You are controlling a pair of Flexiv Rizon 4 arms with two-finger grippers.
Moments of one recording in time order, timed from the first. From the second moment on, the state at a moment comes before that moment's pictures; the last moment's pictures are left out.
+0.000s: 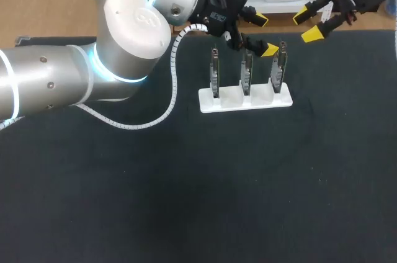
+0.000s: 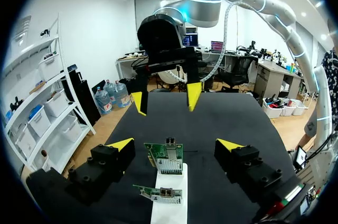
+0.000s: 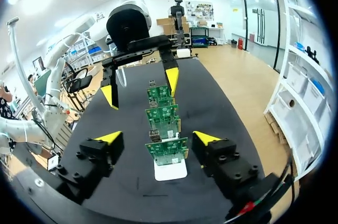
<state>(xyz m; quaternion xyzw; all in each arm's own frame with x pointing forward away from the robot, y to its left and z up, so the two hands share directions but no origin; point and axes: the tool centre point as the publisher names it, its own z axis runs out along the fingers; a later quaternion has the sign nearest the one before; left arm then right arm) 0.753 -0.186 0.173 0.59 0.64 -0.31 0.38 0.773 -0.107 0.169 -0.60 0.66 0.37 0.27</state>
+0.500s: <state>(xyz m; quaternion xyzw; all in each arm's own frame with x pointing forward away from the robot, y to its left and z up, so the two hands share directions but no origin) 0.753 -0.186 0.173 0.59 0.64 -0.31 0.38 0.771 -0.107 0.169 -0.61 0.65 0.37 0.27</state>
